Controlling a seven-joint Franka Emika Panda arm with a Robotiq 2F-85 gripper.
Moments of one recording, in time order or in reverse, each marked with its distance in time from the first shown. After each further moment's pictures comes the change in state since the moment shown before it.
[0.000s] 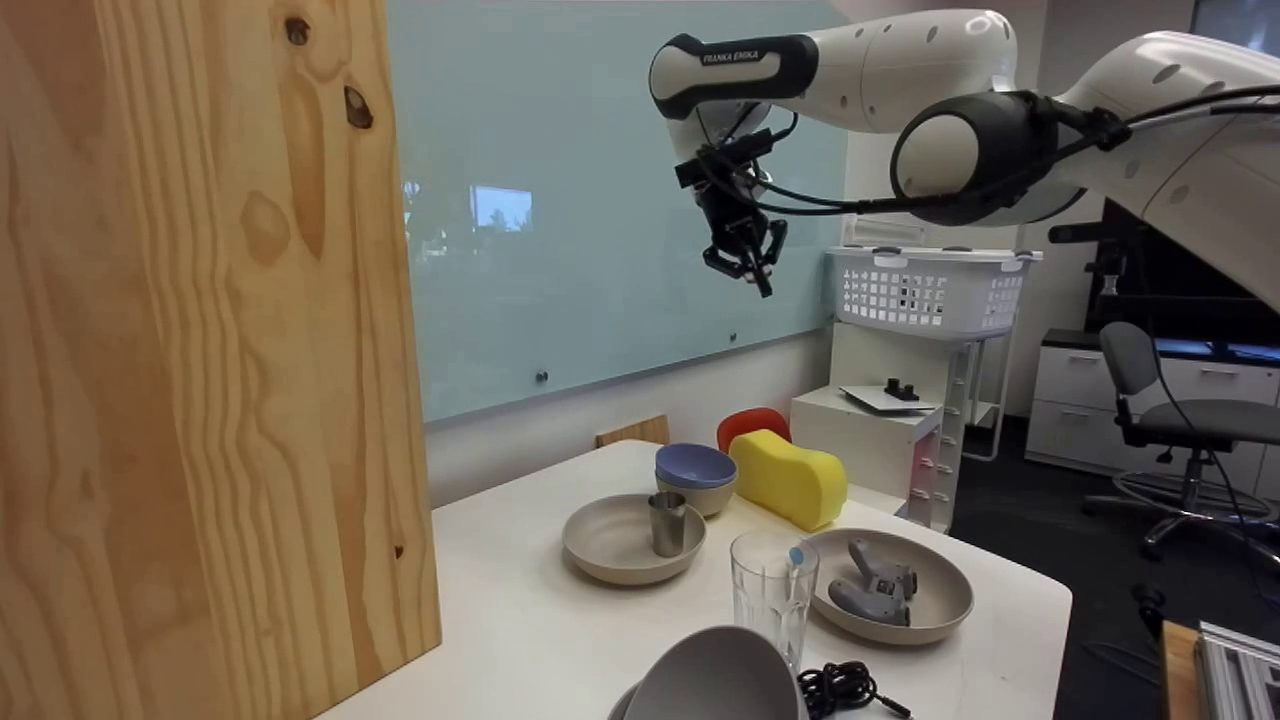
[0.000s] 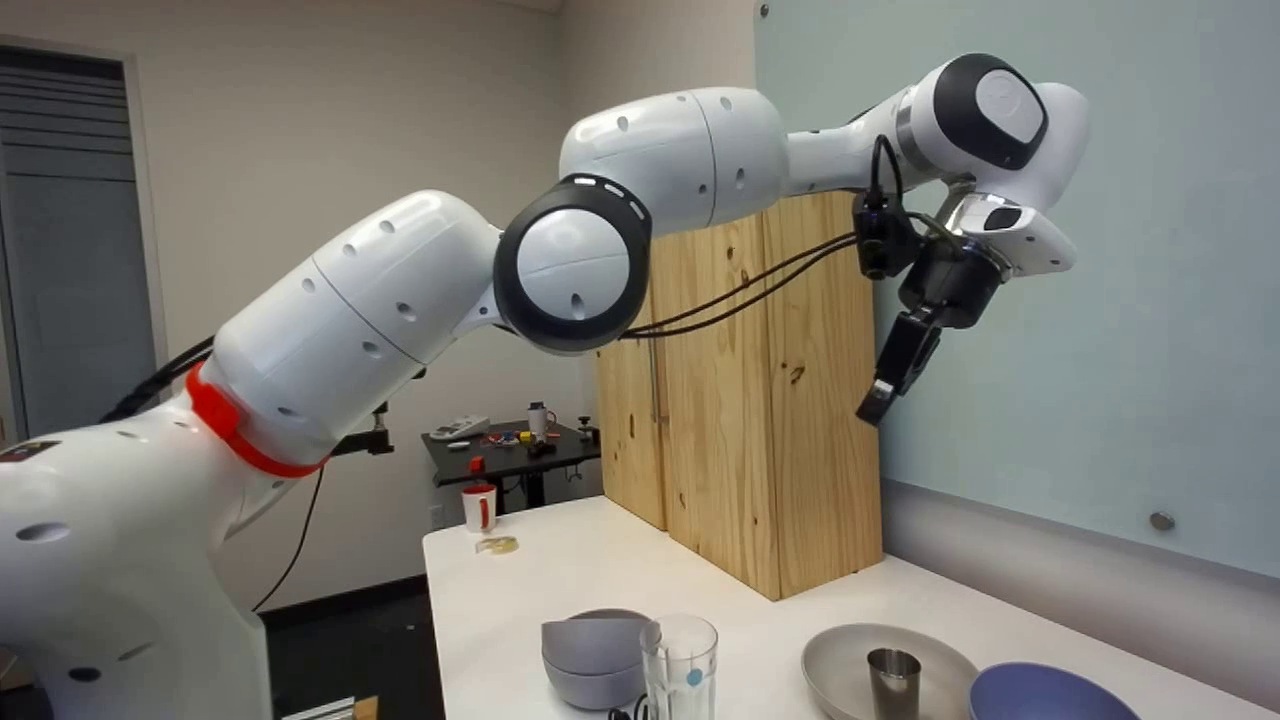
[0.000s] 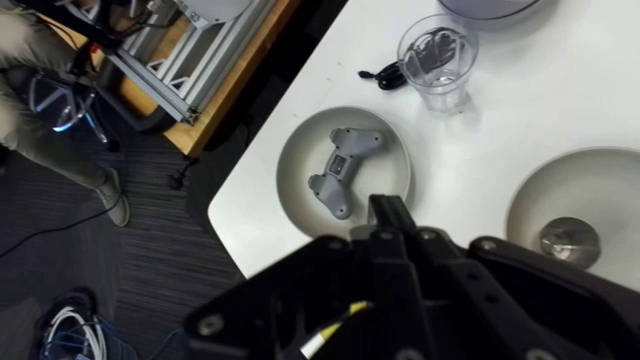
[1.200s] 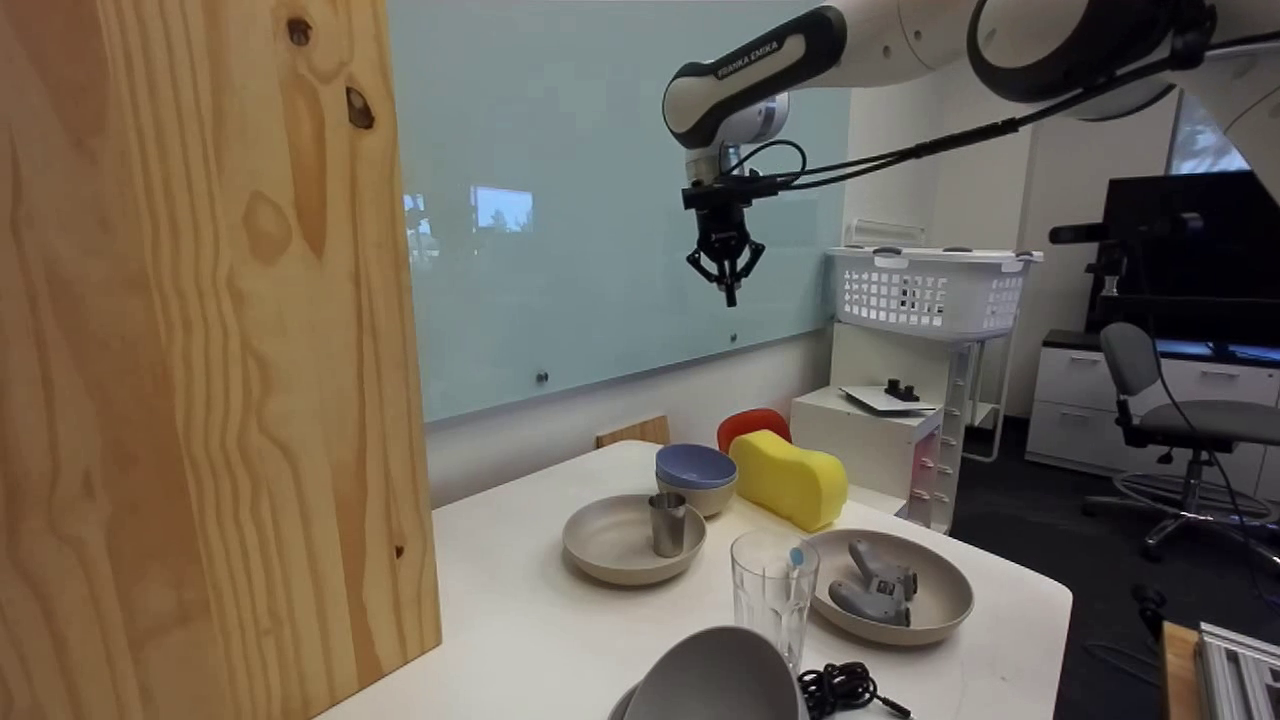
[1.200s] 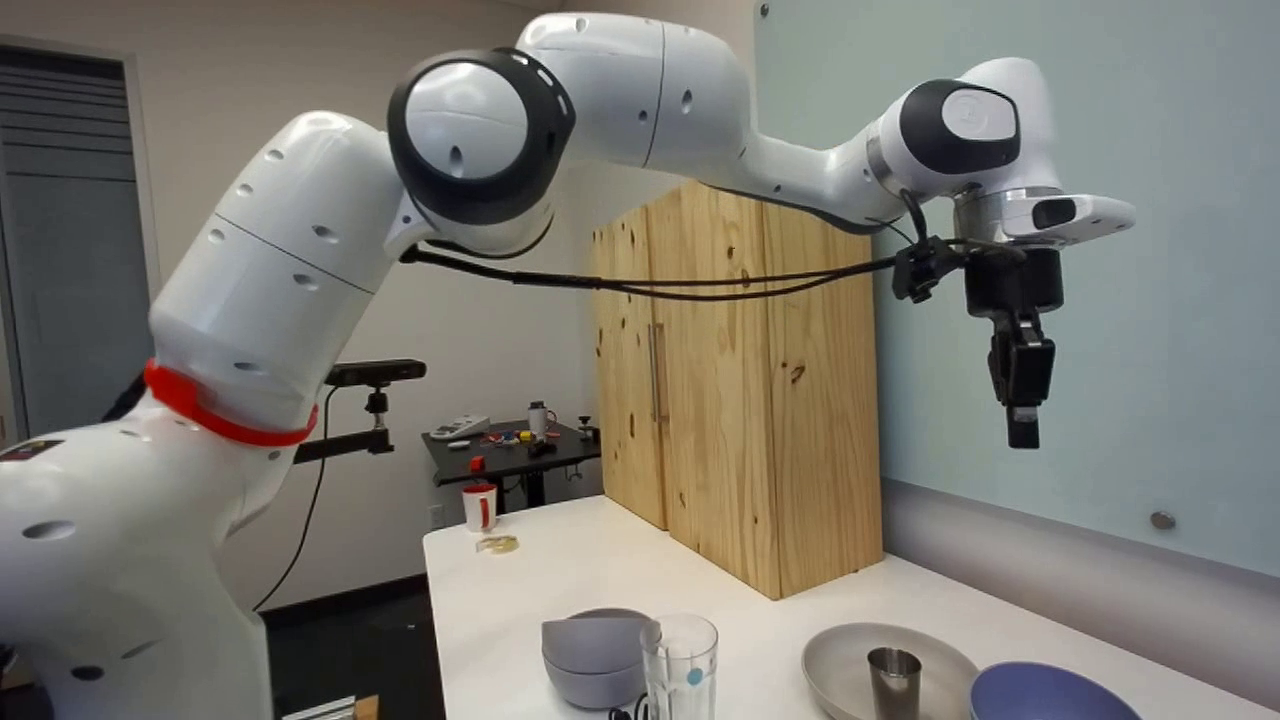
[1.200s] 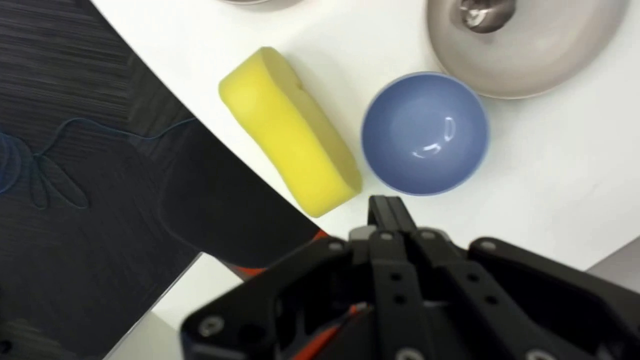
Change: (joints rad) arm 0.018 -0.326 0.010 -0.615 -0.188 0.858 -0.139
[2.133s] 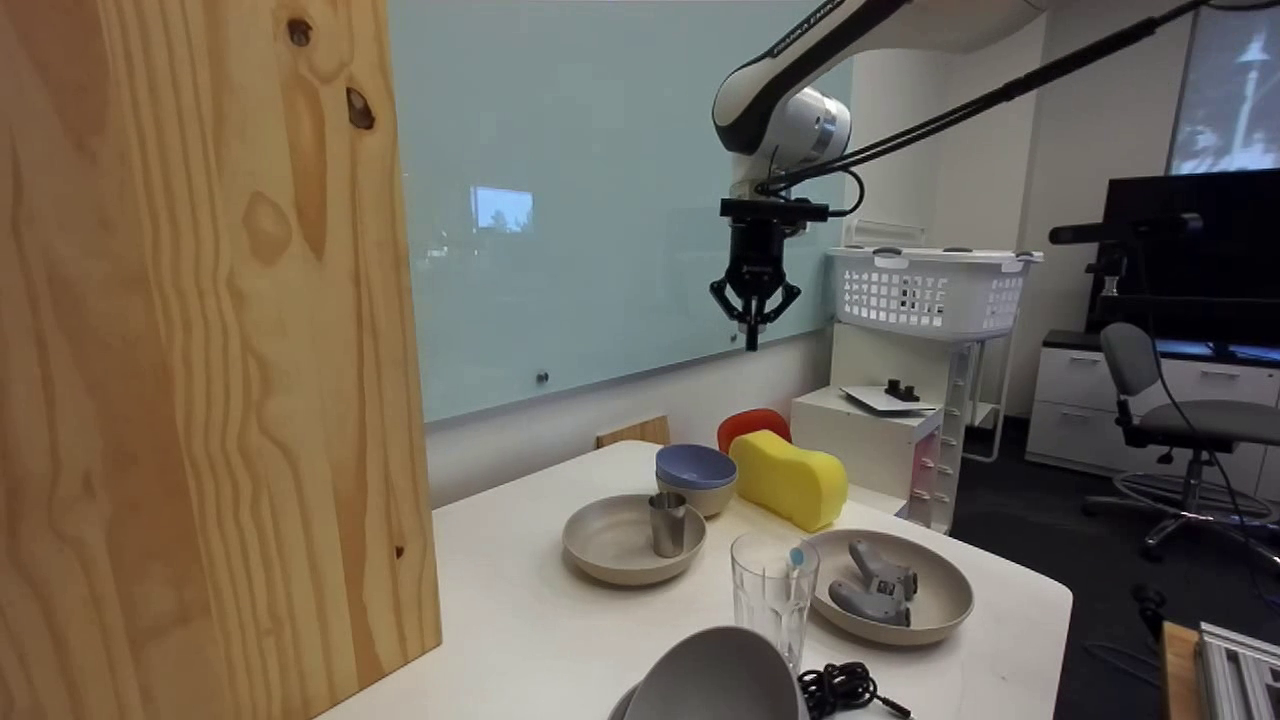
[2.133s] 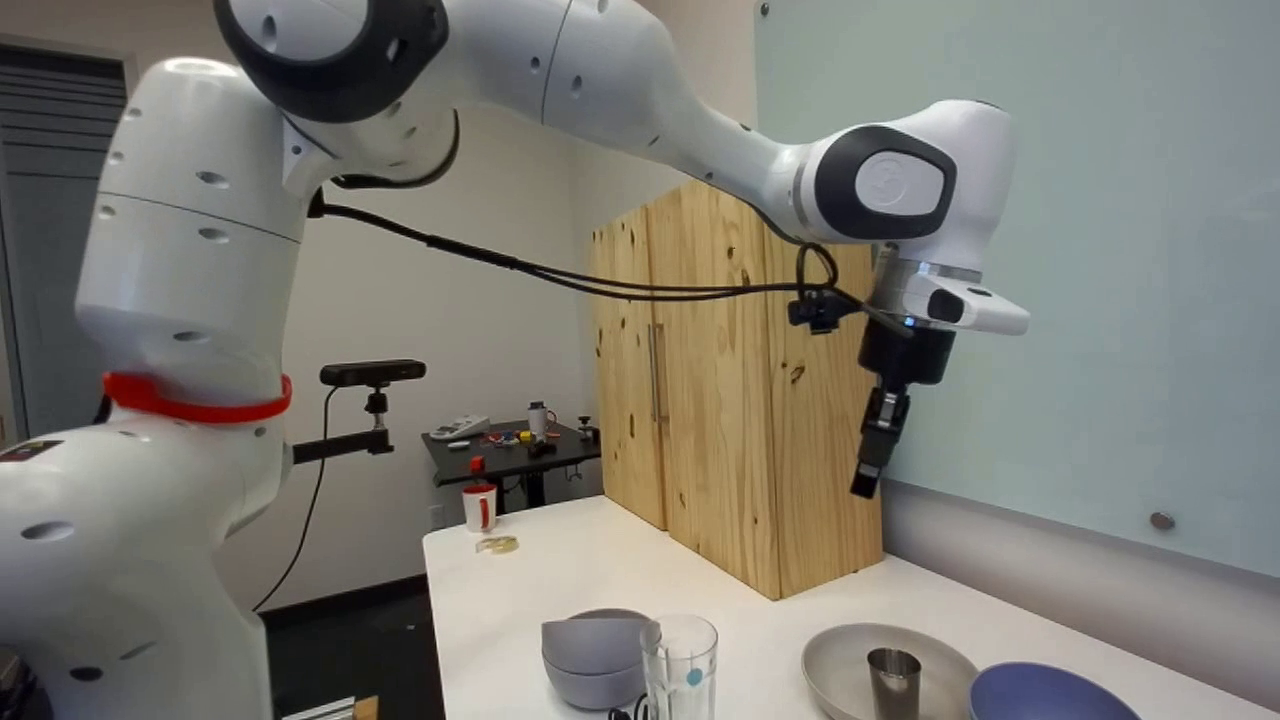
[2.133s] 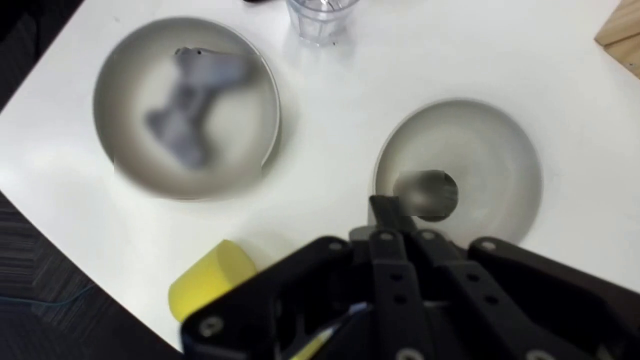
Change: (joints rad) arm -0.002 -0.317 -0.023 -0.596 0.327 0.137 -0.064
